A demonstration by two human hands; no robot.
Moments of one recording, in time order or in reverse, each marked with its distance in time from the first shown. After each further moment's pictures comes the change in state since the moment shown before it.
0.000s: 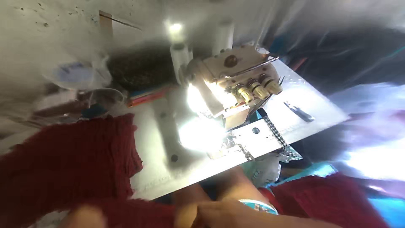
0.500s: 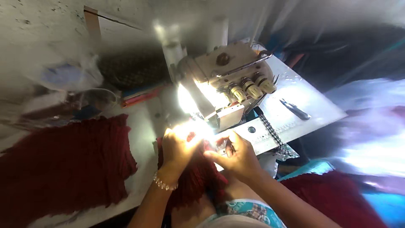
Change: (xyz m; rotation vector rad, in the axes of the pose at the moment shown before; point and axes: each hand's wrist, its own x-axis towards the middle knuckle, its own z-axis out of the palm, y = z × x) left_hand 0.072 -0.058 0.192 0.227 -0.104 -0.183; right_hand 0.006 0.086 -0.054 -0.461 0.768 0.238
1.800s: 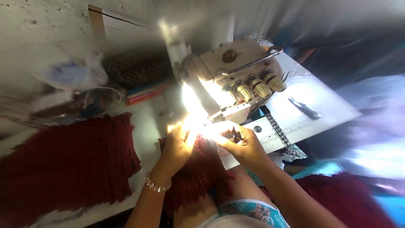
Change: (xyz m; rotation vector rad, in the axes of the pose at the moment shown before) left_hand 0.003 -0.015 -0.018 -0.381 -0.162 0.012; right_hand 0.028 -0.003 -0.006 0.438 -0.114 0.022
